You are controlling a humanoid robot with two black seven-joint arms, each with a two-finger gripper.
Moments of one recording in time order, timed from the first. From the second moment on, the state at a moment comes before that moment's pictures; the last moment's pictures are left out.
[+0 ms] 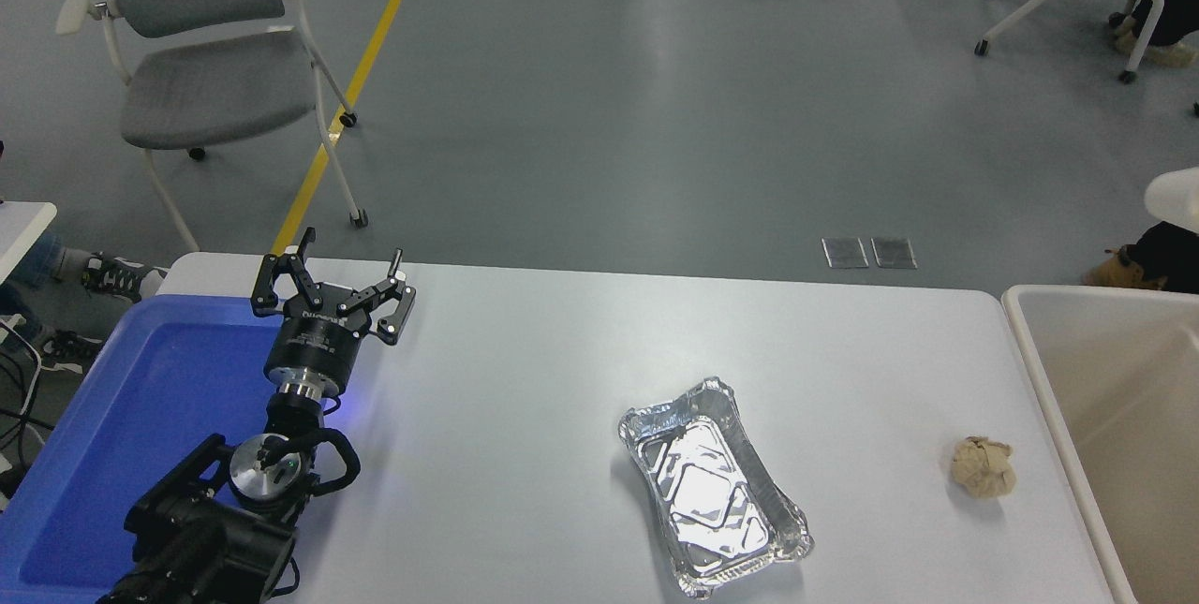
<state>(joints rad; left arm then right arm) -0.46 0.07 -1.19 -0.58 -0.22 -0.67 -0.14 1.04 -0.83 -0.47 0.68 -0.11 -0.16 0.11</state>
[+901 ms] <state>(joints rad) -0.46 0.07 -1.19 -0.58 -0.22 -0.67 -0.14 0.52 -0.41 0.25 0.04 -0.01 -0.12 0.06</state>
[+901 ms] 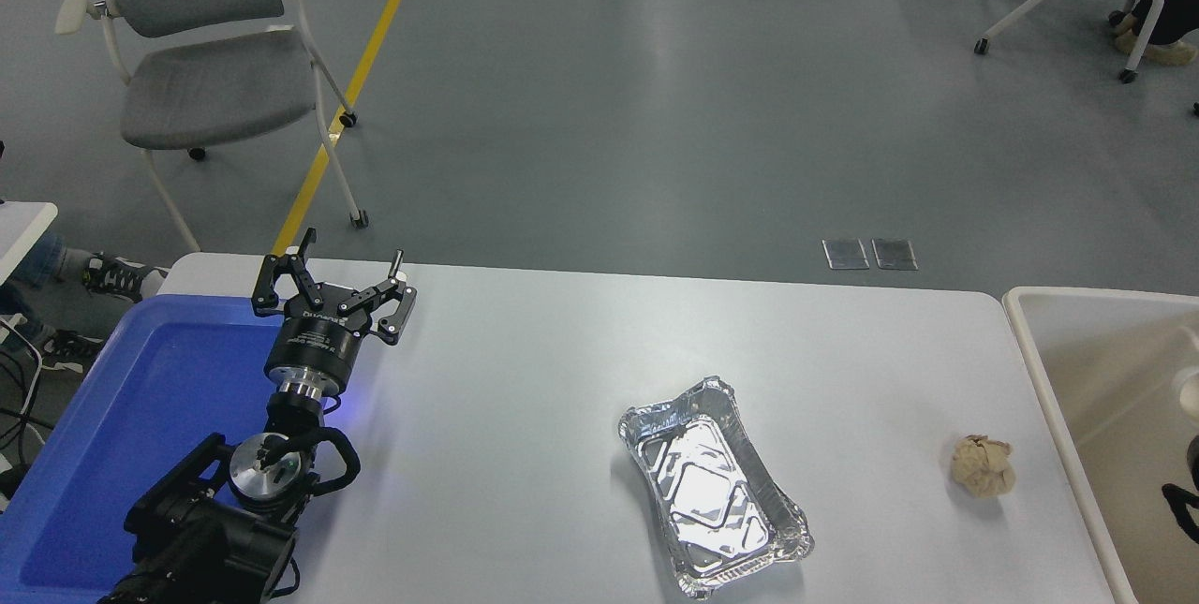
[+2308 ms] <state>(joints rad) -0.46 0.07 -1.19 -0.58 -0.22 -0.67 -0.14 1.08 -0.88 -0.09 0.80 -0.19 -0.10 -0.08</state>
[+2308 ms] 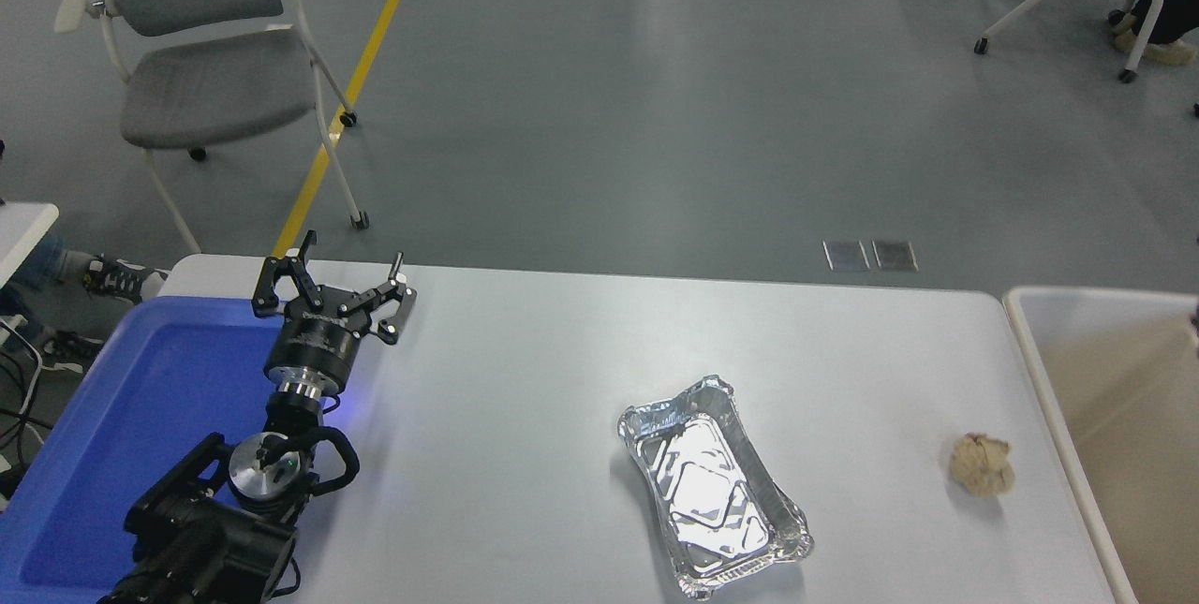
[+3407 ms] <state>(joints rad) -0.46 0.07 -1.19 -0.58 -0.22 -0.67 -0.14 2.47 -0.56 -1.42 1.70 -0.27 0.34 0.10</state>
